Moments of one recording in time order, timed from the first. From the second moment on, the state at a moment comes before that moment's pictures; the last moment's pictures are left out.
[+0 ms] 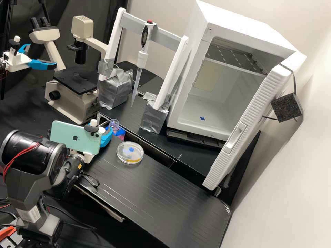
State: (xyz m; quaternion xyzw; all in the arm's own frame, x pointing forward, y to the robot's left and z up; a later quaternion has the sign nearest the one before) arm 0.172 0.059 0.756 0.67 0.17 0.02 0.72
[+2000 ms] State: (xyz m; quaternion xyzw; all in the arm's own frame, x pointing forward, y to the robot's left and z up) arm 0.233 0.091 0.758 0.67 0.14 0.05 0.73
